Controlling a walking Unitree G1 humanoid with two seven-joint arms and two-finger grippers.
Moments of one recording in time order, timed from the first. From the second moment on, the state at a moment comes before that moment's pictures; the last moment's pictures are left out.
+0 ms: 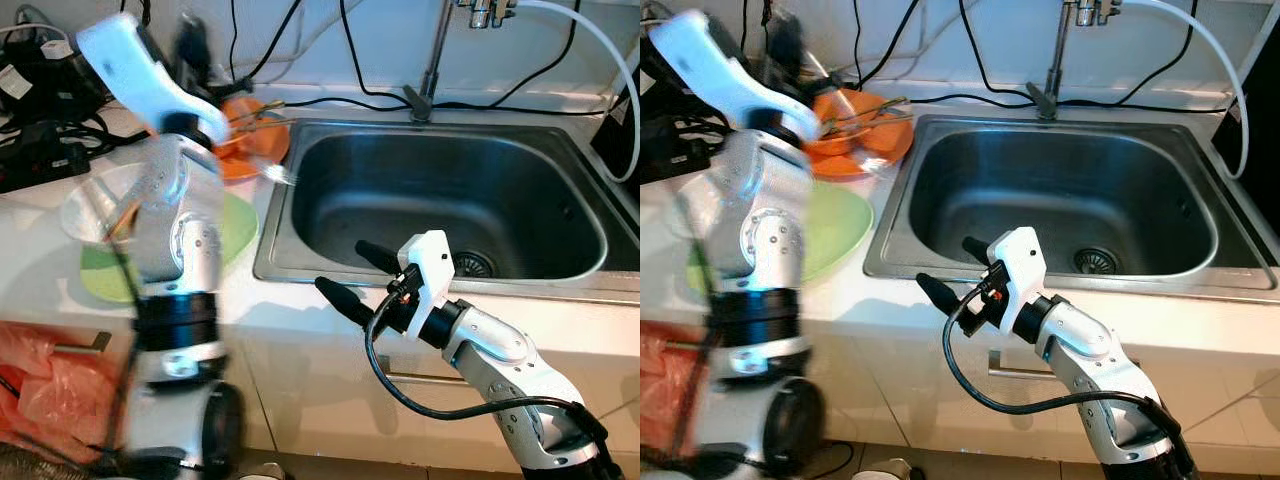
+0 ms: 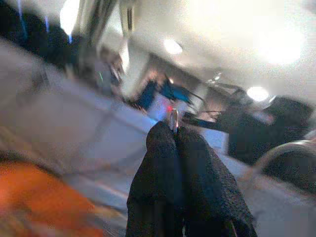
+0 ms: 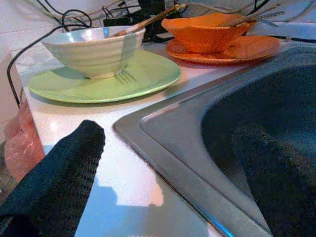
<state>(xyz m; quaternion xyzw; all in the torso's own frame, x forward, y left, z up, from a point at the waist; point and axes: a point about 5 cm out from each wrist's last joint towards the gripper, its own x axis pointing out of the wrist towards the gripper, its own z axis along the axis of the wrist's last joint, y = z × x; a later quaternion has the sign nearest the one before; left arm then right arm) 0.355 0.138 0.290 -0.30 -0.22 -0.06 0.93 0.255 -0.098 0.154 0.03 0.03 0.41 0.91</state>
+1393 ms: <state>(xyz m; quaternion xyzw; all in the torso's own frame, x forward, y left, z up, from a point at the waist) 0.370 0.128 0.197 -0.54 -0.08 -0.13 0.83 0.282 -0.106 0.182 0.33 0.05 0.29 0.90</state>
